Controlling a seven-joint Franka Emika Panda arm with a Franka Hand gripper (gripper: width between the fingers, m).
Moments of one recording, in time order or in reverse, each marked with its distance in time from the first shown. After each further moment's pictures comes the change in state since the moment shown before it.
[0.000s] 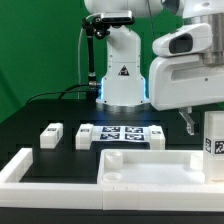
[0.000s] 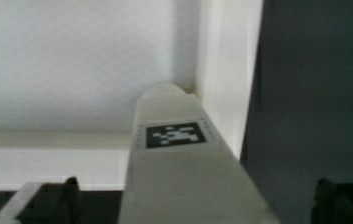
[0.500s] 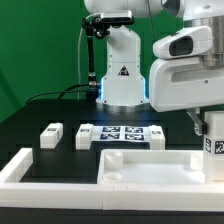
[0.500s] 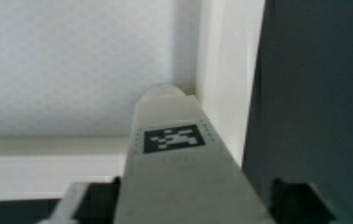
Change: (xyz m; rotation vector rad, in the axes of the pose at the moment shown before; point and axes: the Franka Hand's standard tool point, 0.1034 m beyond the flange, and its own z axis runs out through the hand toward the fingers) arm 0.000 0.000 0.000 0.002 0.001 0.153
